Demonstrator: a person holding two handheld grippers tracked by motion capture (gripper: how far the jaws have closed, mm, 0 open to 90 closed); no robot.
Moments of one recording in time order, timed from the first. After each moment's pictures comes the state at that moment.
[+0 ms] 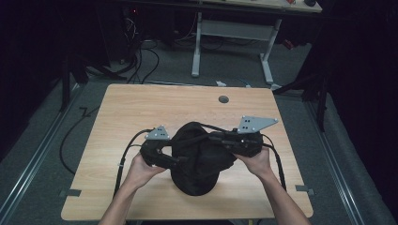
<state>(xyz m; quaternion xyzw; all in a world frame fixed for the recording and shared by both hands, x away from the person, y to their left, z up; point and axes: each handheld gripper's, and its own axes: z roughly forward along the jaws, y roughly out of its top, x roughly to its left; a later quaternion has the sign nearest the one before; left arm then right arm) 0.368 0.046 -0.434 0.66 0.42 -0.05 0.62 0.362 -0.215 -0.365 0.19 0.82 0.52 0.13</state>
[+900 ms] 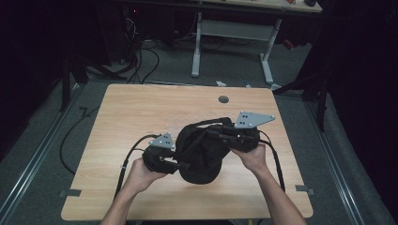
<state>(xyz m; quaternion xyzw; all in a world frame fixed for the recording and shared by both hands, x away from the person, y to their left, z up) 0.344 0.043 -0.431 0.70 0.38 -0.08 0.60 0.372 -0.208 -0.364 0.21 0.81 0.53 0.16</state>
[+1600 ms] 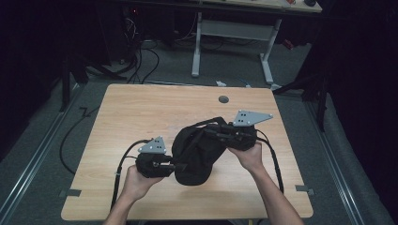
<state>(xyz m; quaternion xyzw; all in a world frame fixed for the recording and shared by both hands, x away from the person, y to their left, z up) 0.327 0.056 -0.423 0.67 0.38 -0.08 0.63 0.381 -0.206 -0.372 0.22 0.80 0.54 0.14</state>
